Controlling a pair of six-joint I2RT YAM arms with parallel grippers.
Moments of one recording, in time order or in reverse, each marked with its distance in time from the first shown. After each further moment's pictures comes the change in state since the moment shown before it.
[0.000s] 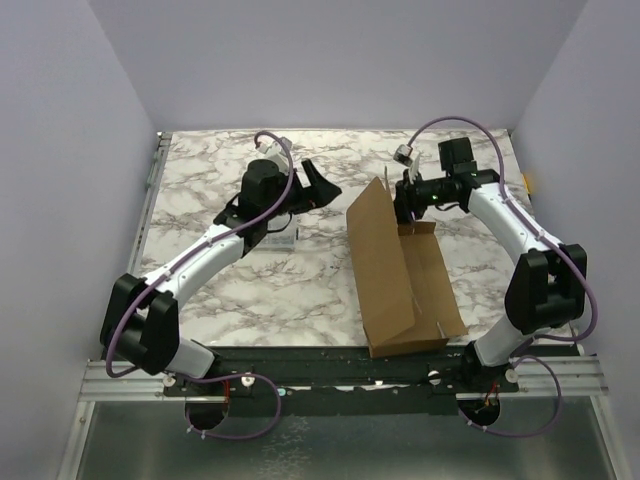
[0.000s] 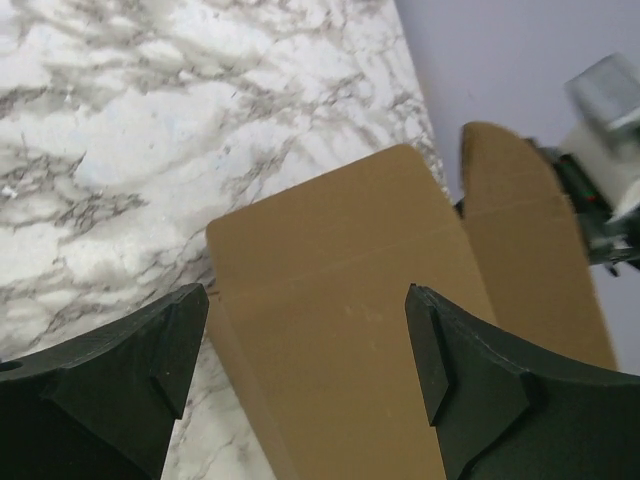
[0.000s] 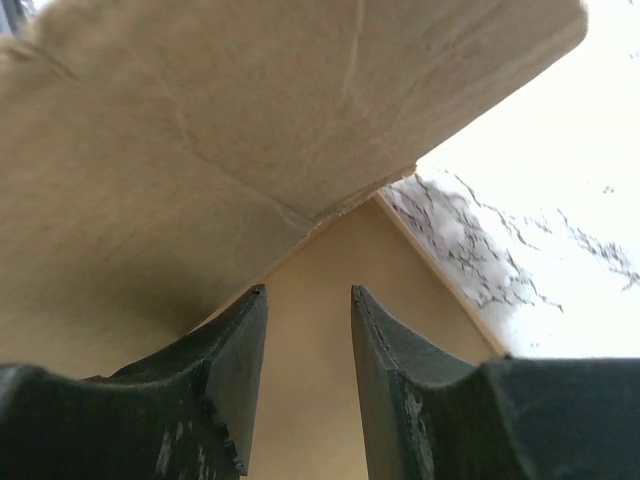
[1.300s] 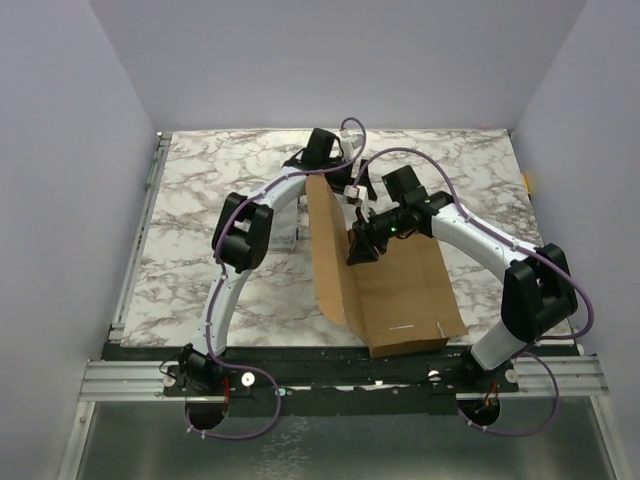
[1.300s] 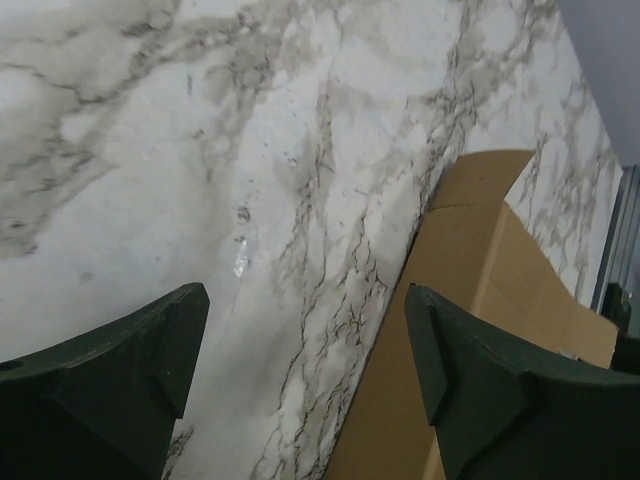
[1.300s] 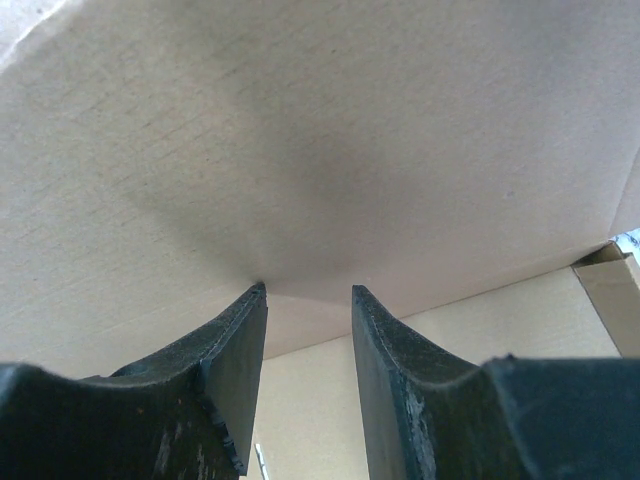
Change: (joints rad) left arm 0.039 1.011 1.008 -0.359 0.513 0.448; right arm 0.341 -0.018 -0.102 0.056 0.034 0.024
